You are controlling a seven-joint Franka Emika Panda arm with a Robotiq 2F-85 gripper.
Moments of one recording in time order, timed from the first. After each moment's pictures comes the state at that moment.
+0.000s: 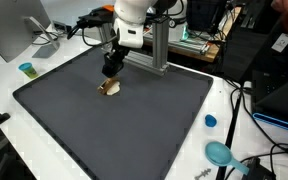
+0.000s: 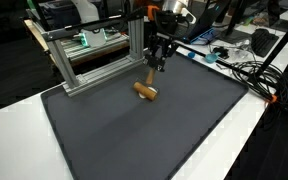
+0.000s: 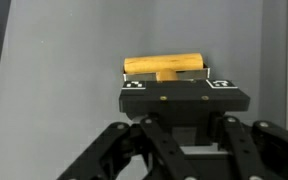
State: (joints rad) arm 0.09 0.31 0.08 -2.06 -0.70 2.28 -0.98
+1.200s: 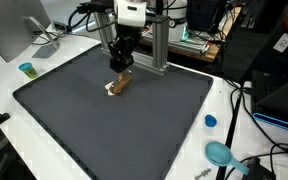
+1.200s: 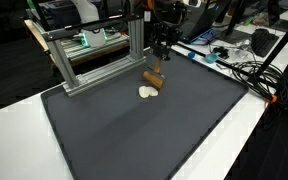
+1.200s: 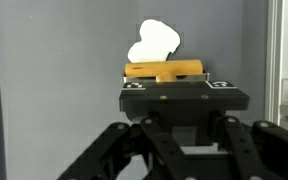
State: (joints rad) arm 0.06 0.22 0.12 -2.07 -0.44 2.27 -1.04
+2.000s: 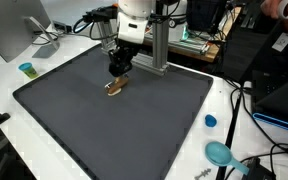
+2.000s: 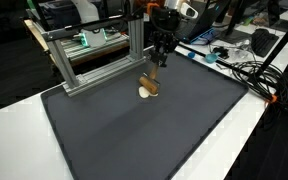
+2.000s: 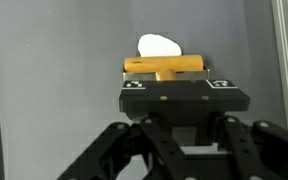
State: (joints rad) arm 0.10 0.29 0.10 -2.06 -0.57 2.27 -0.83
